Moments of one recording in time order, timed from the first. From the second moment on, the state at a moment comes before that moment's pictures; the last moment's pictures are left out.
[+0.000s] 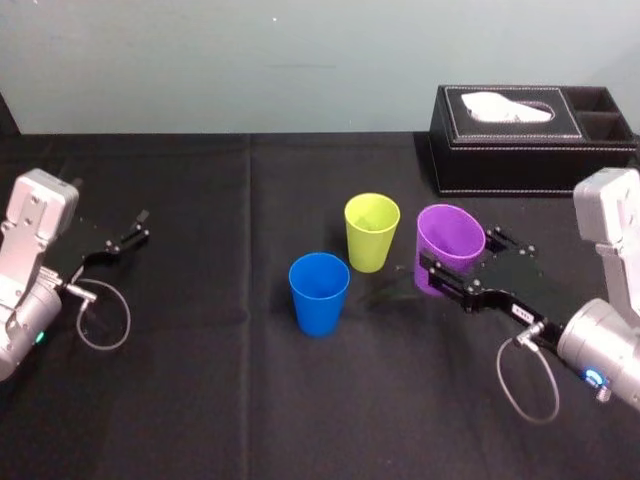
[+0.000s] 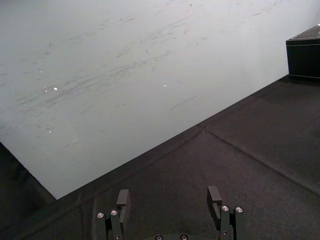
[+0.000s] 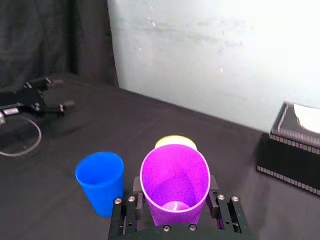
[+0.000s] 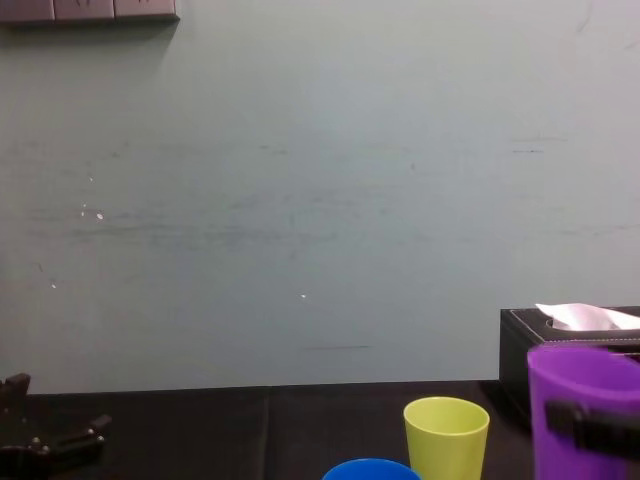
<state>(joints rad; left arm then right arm) -0.20 0.60 0.45 -1.41 -0.25 -0.12 0.03 -0.09 0.52 -0.19 -1.88 0.36 0.20 0.31</state>
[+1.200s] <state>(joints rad) -0.20 0.60 0.45 -1.41 -0.25 -0.12 0.03 0.14 0.47 -0.40 -1.83 0.33 0.27 0.38</state>
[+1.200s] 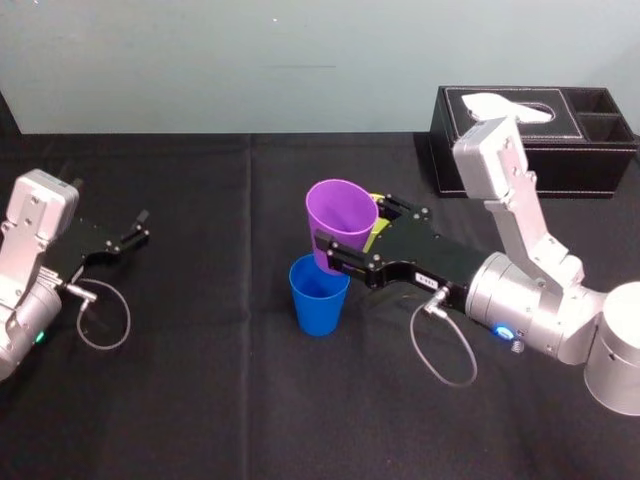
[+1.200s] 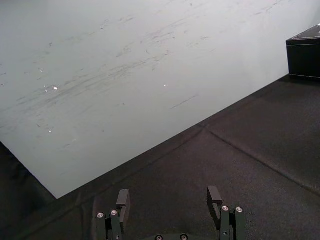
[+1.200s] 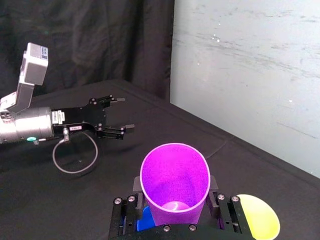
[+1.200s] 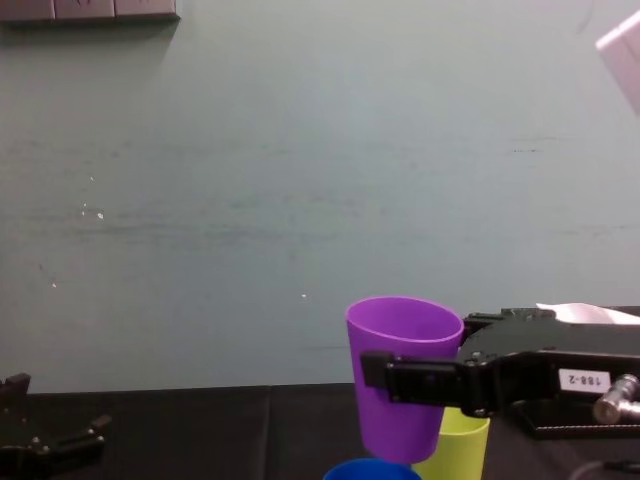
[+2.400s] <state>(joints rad) -0.20 0.60 0.45 -1.41 -0.25 -0.12 0.03 0.21 0.45 -0.47 -1.72 0.32 0.25 0.42</state>
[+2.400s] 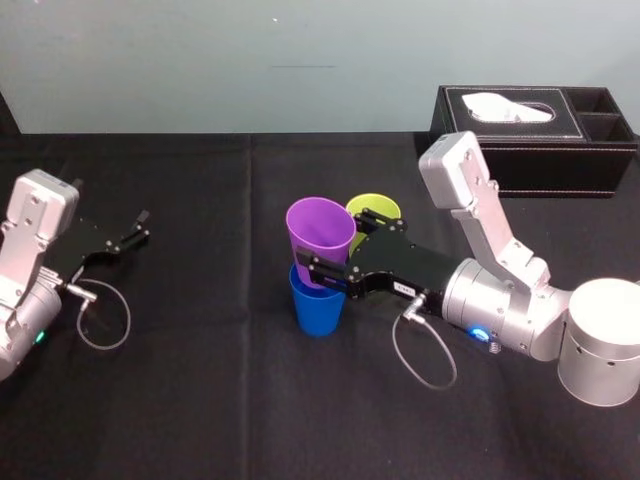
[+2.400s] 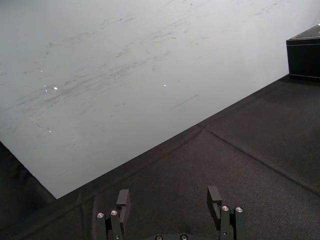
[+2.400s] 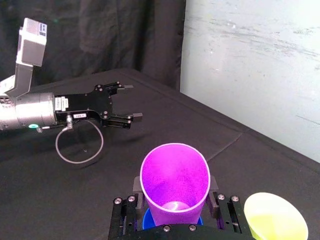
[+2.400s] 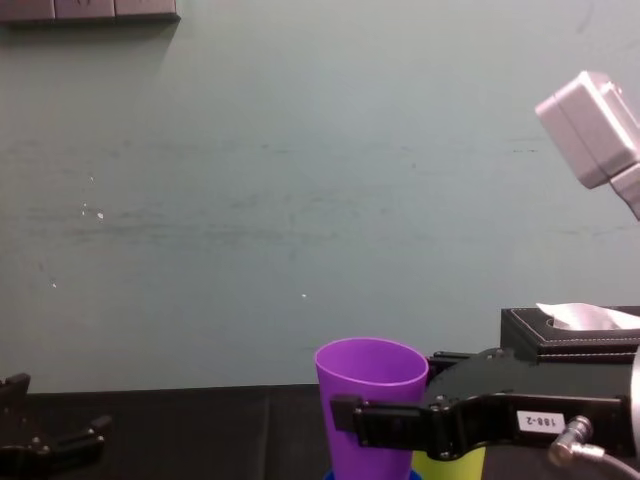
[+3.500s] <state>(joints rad) -0.20 0.60 0.45 -1.41 -0.25 -0.12 0.03 0.21 0.44 -0.48 -1.68 0.32 0.24 0.42</state>
